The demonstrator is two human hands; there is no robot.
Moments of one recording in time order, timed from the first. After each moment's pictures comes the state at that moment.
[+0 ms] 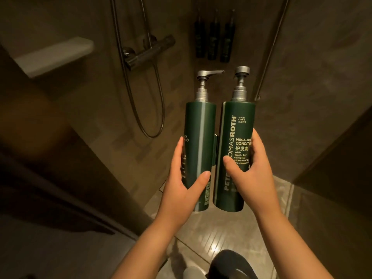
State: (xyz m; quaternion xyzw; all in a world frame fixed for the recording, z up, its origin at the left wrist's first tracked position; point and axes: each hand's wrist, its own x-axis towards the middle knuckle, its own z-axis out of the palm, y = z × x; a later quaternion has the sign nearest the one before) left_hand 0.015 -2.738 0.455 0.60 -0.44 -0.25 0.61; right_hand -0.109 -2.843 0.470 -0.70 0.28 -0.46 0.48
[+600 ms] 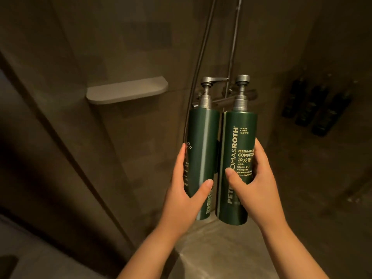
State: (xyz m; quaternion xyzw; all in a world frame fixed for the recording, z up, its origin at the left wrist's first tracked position) left_hand 0.085 -2.873 0.504 0.69 -0.28 0.00 0.67; right_hand 0.033 -3.025 0.522 -0.75 0.00 -0.33 0.57
